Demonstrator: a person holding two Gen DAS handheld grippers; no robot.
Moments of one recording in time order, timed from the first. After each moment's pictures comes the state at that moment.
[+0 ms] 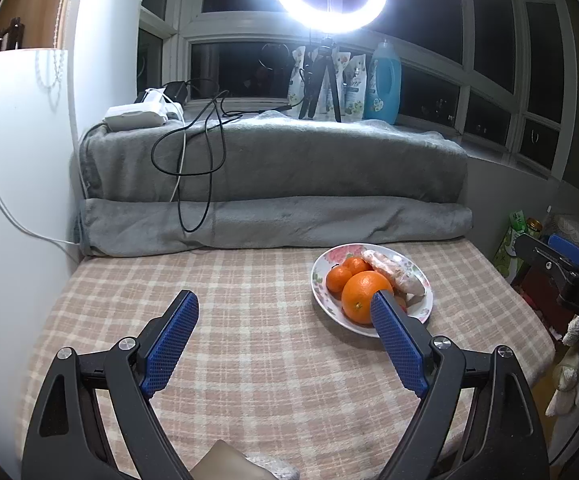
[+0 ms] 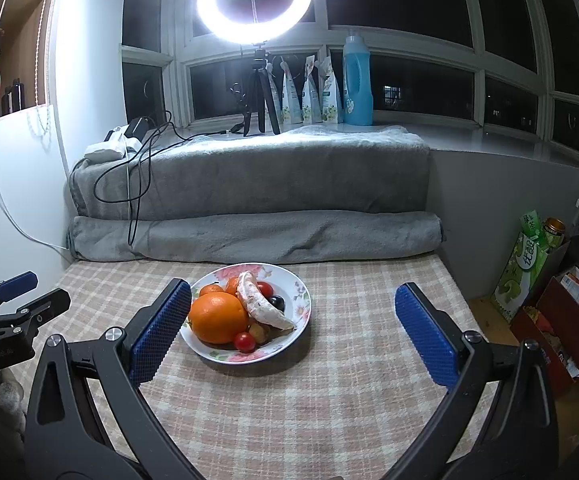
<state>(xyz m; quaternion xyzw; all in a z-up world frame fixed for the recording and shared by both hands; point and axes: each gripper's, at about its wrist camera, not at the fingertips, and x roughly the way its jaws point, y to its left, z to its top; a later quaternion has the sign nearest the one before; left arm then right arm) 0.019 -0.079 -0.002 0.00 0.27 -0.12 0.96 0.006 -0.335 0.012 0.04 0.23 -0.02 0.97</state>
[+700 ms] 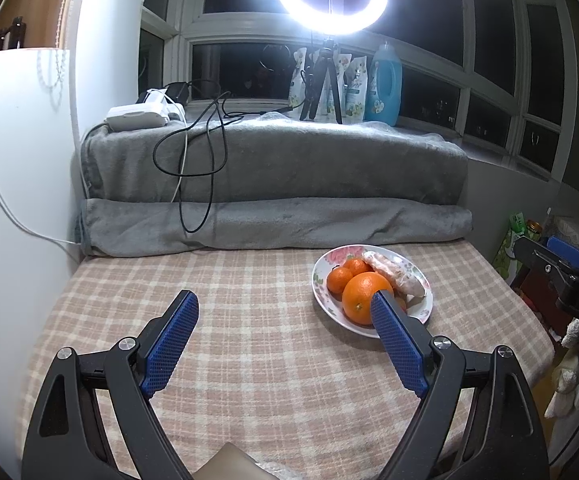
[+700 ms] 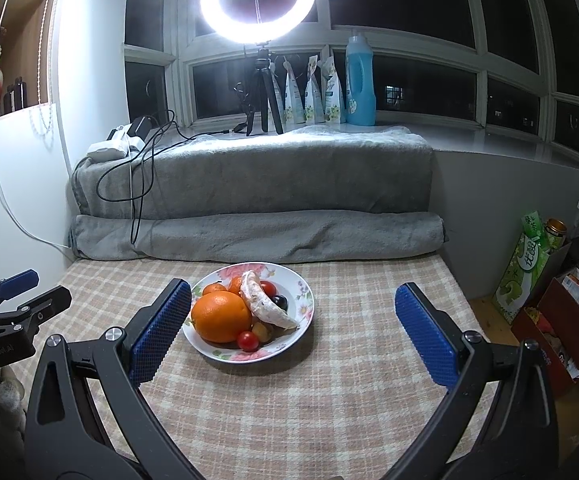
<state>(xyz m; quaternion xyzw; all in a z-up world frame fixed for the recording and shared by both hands) 0.018 -0.077 -0.001 0.00 0.27 -0.12 0.96 0.004 -0.333 0.013 0.04 0.23 -0.02 0.97</state>
